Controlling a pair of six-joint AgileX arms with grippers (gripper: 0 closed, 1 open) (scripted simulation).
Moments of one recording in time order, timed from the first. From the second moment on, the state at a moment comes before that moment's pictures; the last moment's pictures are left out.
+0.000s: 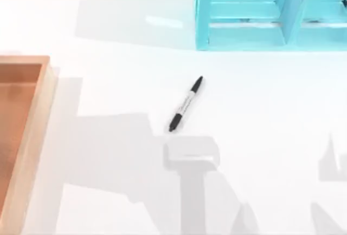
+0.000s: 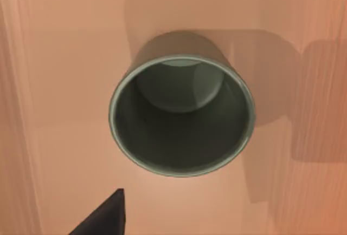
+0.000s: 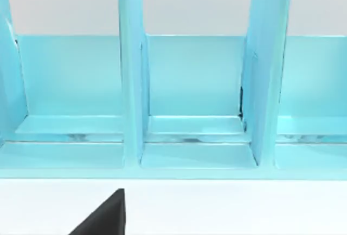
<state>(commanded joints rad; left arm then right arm) 0.20 1.77 1.44 -1.24 0.00 0.22 0.00 0.00 0.00 0.00 0.00 0.00</state>
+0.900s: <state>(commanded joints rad) 0.21 1.85 1.18 -0.90 0.00 0.23 0.00 0.00 0.00 0.00 0.00 0.00</state>
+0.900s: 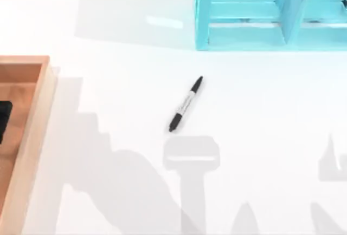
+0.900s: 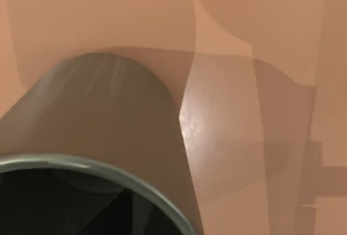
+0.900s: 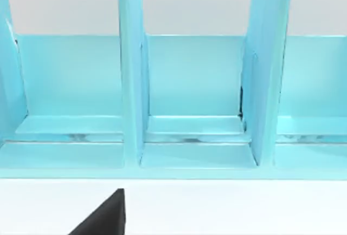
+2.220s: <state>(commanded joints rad) 0.20 1.85 1.19 -0.91 0.00 0.23 0.00 0.00 0.00 0.00 0.00 0.00</state>
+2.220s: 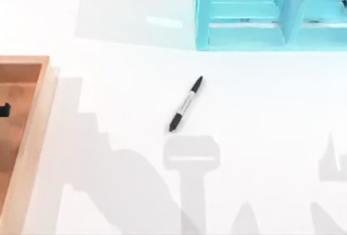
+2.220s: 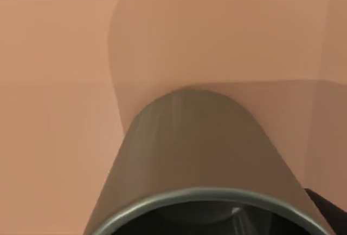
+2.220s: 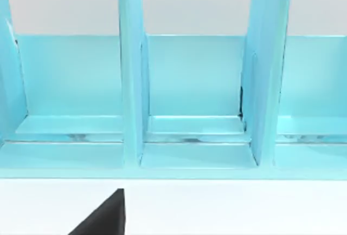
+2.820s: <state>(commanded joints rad) -0.05 1.81 1.52 -1.28 0.01 -0.02 0.00 0.00 0.00 0.00 0.00 0.00</state>
